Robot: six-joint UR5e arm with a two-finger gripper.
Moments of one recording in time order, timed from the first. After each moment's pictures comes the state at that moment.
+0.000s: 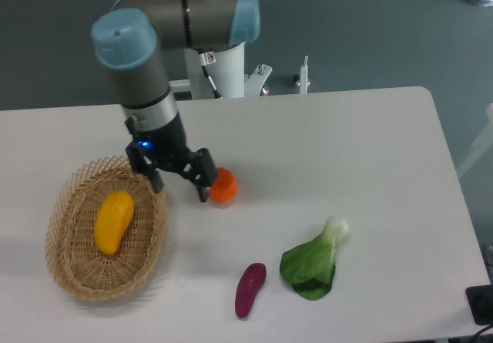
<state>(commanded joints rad) 2.02 -1.78 -1.78 -0.82 1.65 0.41</state>
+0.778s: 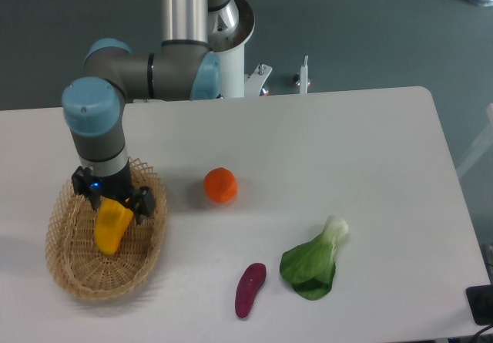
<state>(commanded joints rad) 1.94 -1.95 -1.80 -0.82 1.49 0.31</state>
